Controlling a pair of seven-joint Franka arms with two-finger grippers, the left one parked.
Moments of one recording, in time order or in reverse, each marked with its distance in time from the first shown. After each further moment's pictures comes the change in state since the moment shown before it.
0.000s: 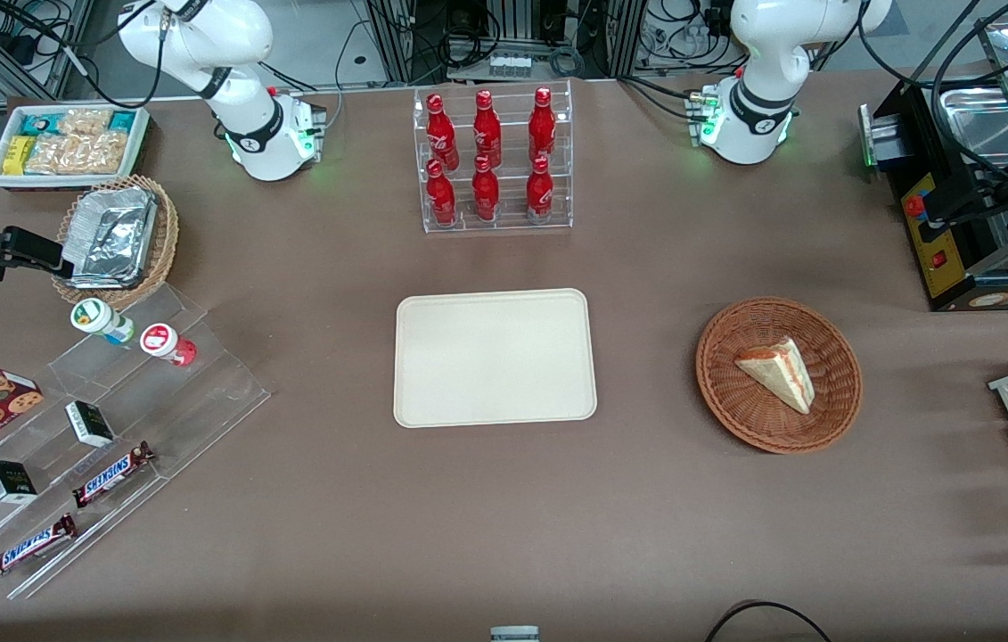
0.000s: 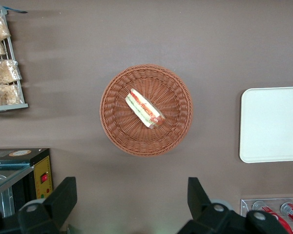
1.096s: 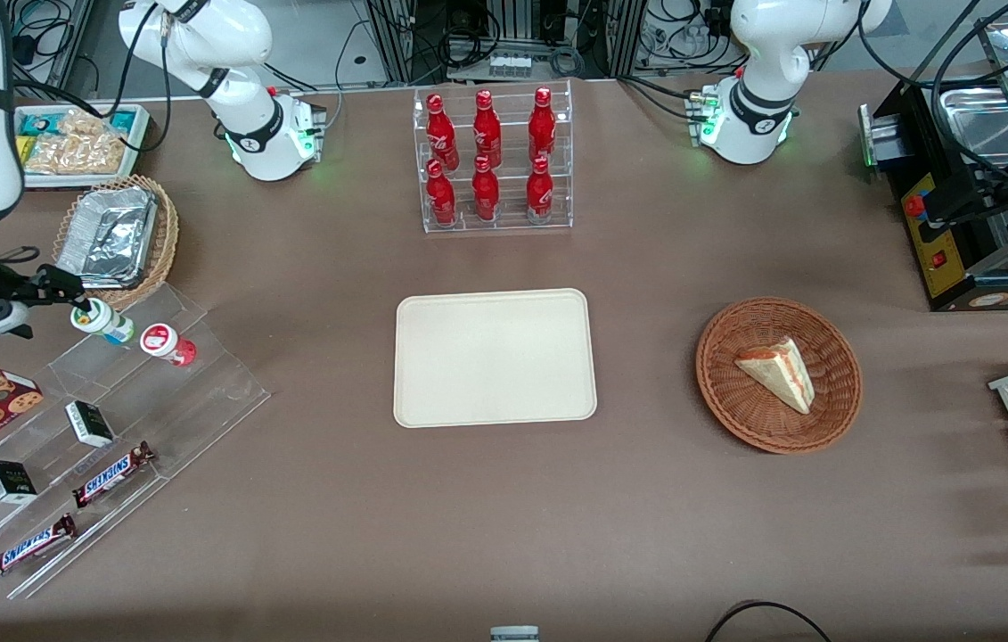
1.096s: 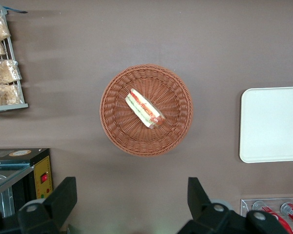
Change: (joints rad) arm -0.082 -0.029 -0.103 -0.492 -0.001 0.571 -0.699
